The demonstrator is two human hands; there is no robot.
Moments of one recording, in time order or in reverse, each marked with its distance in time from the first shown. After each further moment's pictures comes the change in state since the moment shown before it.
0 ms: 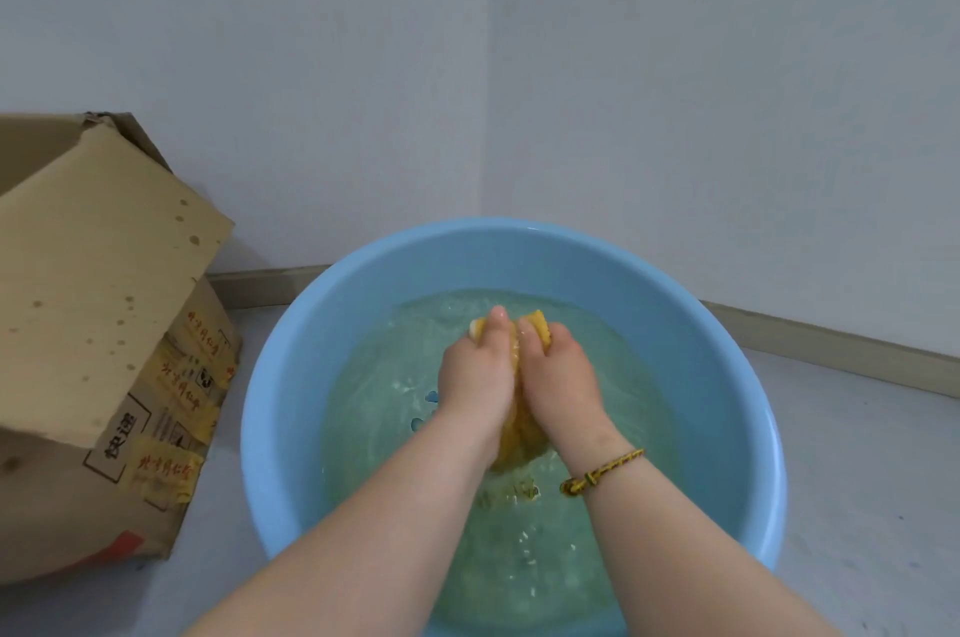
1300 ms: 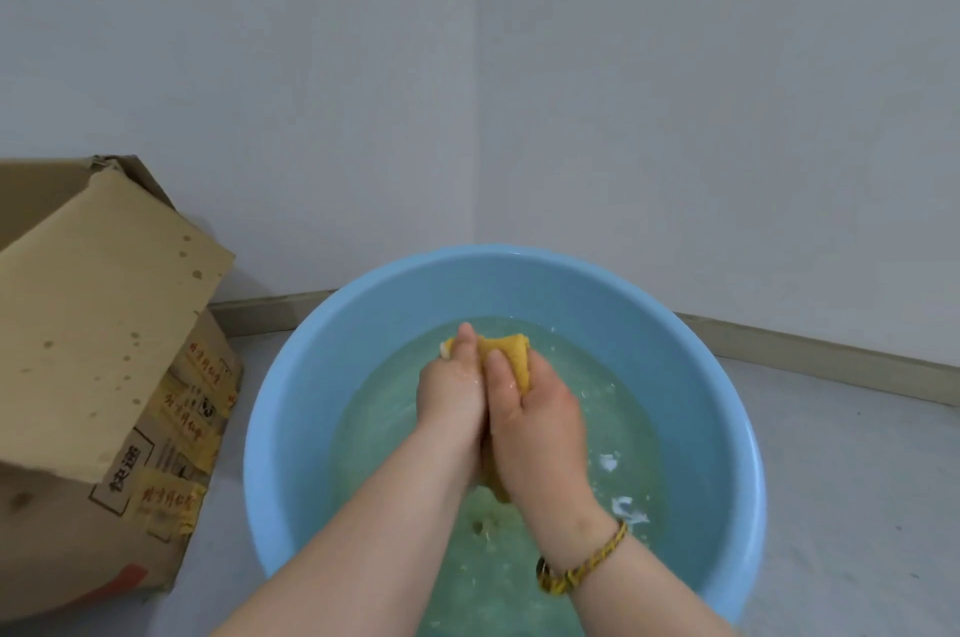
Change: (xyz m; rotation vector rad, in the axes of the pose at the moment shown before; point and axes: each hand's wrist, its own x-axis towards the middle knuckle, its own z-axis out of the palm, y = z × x) left_hand 0.003 0.013 -0.008 -0.183 -0.007 -0.129; right_hand -0.037 -0.010 -0.001 0.074 0.126 -0.218
